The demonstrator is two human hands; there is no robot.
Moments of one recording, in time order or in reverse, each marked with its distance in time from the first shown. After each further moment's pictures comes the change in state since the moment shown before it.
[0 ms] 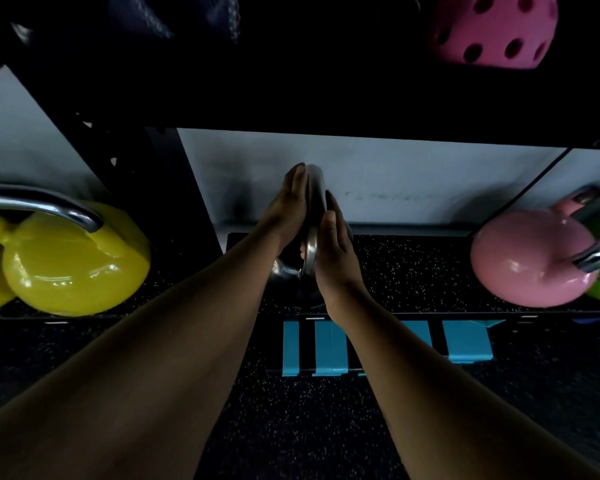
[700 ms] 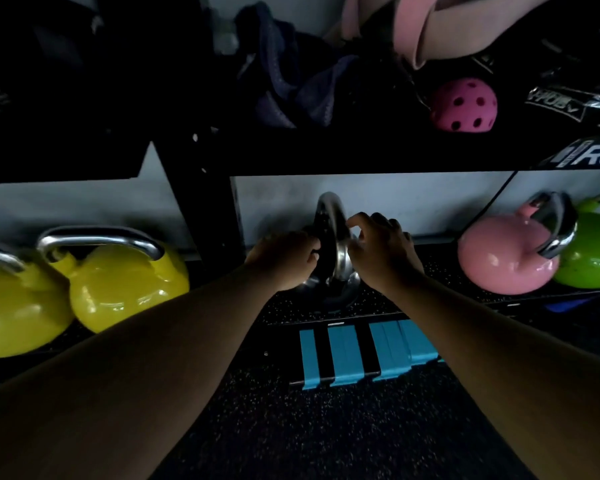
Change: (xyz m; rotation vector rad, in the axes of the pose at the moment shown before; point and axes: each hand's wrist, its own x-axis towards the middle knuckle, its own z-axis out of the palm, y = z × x) left_hand -0.093 0.020 -0.084 1.133 -0.226 0.449; right_hand -0.037 -0.065 -0.009 -1.204 0.098 -0.299
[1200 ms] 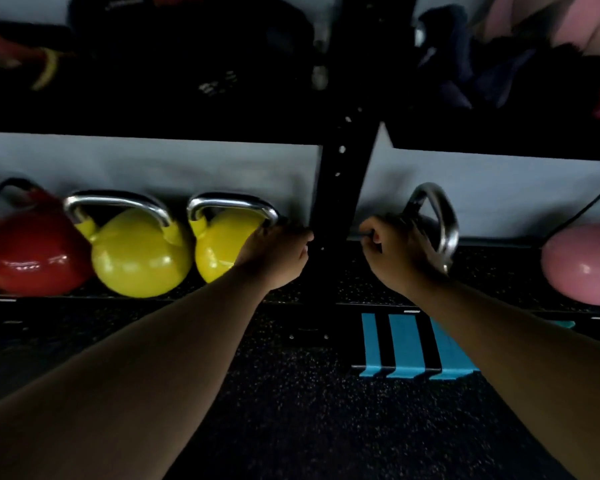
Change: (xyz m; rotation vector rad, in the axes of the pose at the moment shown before) left_hand -0.150 -0.133 -0.032 0.149 0.221 -0.113; right_hand -0.037 -0.141 0.054 0.072 -0.008 -0.206
